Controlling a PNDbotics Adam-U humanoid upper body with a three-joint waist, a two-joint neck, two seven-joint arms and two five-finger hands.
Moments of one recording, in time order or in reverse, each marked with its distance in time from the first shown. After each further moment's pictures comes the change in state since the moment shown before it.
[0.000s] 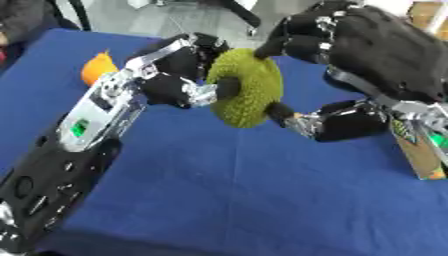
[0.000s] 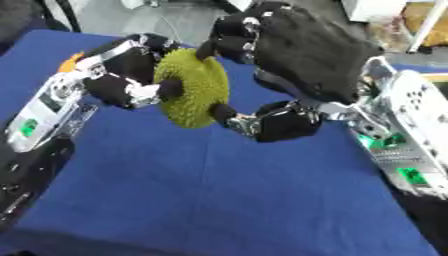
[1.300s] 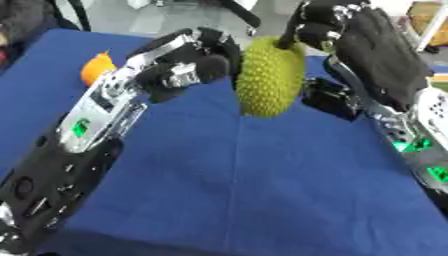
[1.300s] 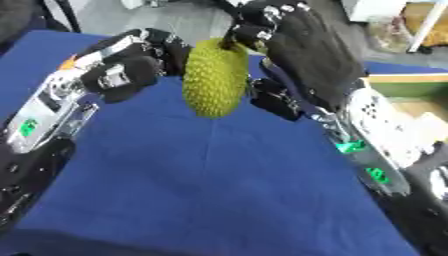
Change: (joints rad) left arm -0.006 -0.007 0.007 -0.038 -0.036 -0.022 0.027; right arm 0.019 0.023 0.034 0.159 0.055 0.061 -0.447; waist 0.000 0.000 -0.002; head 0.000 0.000
